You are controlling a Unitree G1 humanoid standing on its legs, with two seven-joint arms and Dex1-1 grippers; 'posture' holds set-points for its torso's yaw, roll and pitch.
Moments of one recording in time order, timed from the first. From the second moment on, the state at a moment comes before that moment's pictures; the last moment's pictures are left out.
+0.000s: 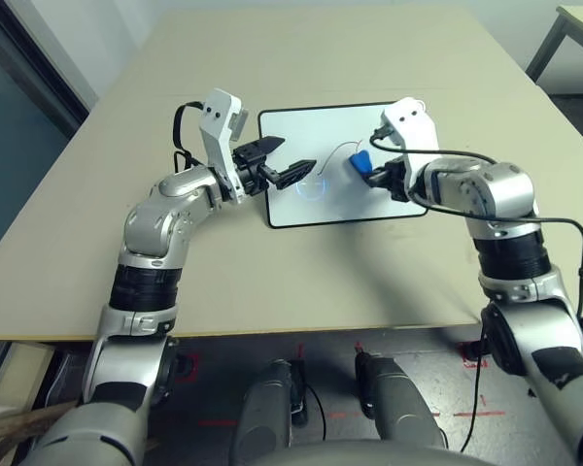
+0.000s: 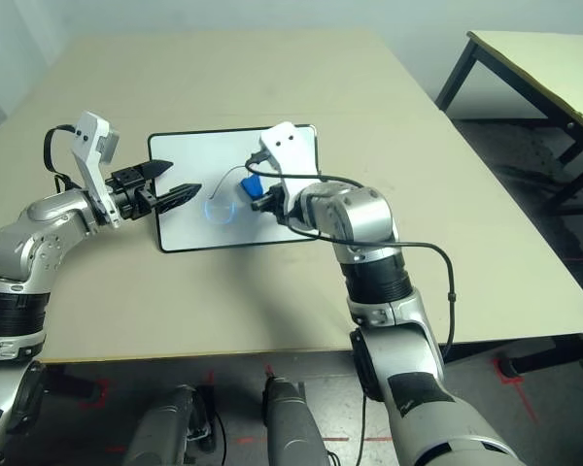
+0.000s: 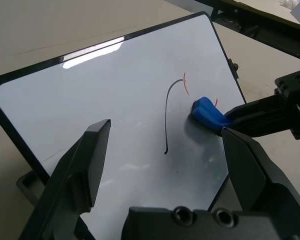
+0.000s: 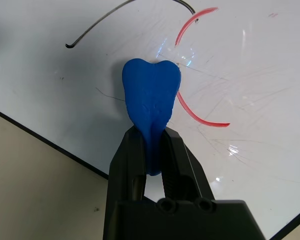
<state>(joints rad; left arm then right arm) -0.65 0.46 0.04 0.00 -0.40 0.65 -0.69 -0.86 -0.32 0.12 0.00 0.24 1.26 0.41</state>
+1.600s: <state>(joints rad) -0.64 0.46 0.04 -0.03 -0.40 0.67 -0.67 -1.03 -0.34 0.17 0.19 0.22 1.29 0.43</state>
